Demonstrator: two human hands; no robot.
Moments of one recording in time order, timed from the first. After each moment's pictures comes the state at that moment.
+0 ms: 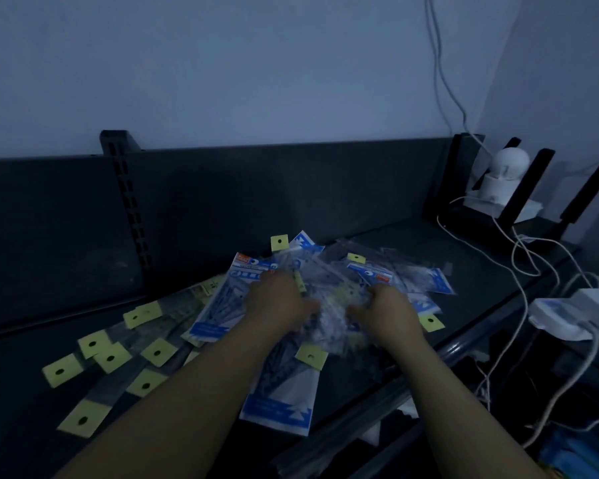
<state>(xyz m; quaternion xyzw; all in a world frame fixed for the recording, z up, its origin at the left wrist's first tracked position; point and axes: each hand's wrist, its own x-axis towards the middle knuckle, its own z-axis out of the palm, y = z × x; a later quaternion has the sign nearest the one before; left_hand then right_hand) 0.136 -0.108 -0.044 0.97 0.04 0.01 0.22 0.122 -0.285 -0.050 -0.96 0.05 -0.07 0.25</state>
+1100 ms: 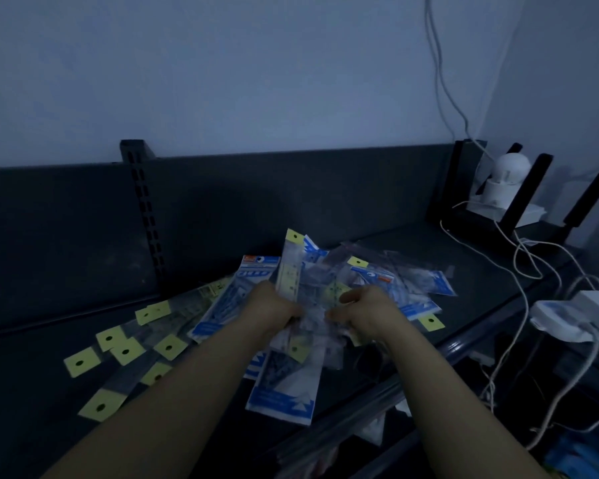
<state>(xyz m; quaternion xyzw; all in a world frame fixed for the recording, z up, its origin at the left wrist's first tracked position) 0.102 -0.096 -0.034 0.80 0.12 -0.05 0.59 0.102 -0.261 -0.021 -0.89 0.04 0.07 0.46</state>
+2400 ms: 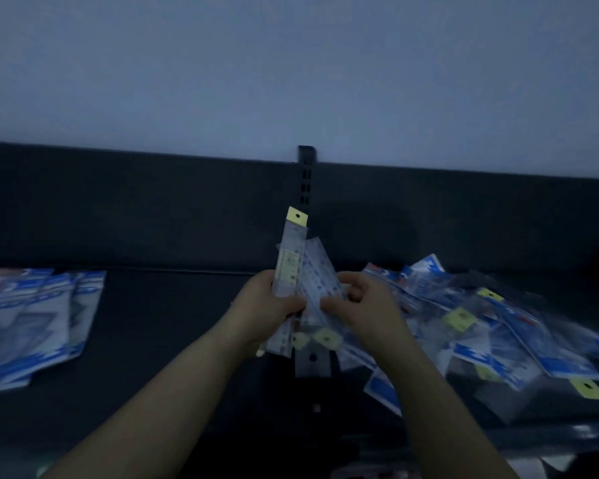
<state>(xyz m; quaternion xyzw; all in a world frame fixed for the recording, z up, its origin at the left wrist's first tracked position) -0.039 0.033 -0.002 0.76 0.16 0.13 0.62 0.031 -0.115 -0.003 -0.77 -0.23 0.10 0.58</state>
